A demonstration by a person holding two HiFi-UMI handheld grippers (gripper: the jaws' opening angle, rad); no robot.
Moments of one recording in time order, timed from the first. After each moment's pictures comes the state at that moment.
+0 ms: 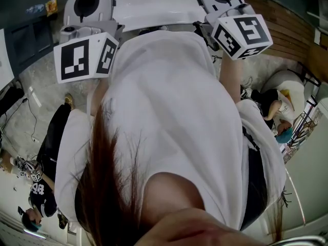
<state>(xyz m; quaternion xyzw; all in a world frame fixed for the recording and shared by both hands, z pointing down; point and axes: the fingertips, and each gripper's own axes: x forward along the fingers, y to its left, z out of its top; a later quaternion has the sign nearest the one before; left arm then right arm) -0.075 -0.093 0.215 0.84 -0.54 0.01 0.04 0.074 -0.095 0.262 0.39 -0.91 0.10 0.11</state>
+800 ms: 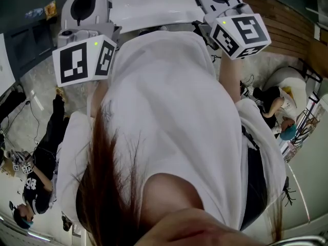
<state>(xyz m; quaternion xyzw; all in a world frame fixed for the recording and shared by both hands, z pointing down) -0.077 -0.092 0.214 0.84 -0.54 0.01 0.03 0.078 -0.091 0.263 0.40 -0.91 0.10 0.11</state>
